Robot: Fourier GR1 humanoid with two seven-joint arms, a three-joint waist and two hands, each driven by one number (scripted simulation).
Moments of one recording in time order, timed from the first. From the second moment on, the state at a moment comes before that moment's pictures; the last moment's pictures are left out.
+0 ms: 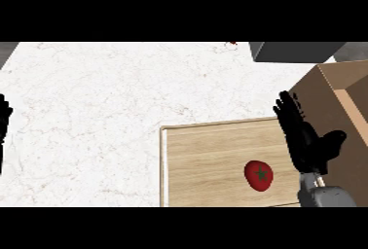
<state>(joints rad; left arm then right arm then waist) 0.07 0.60 -0.01 -1.58 0.11 0.32 -0.16 -0.09 -0.19 0.11 -1.54 -0.17 -0.16 0.09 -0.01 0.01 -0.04</state>
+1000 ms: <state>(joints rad) -0.09 0.35 -0.11 -1.65 0.35 0.27 0.12 -0.23 -0.71 -0.07 -1.21 -0.06 0.36 -0.46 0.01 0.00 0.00</state>
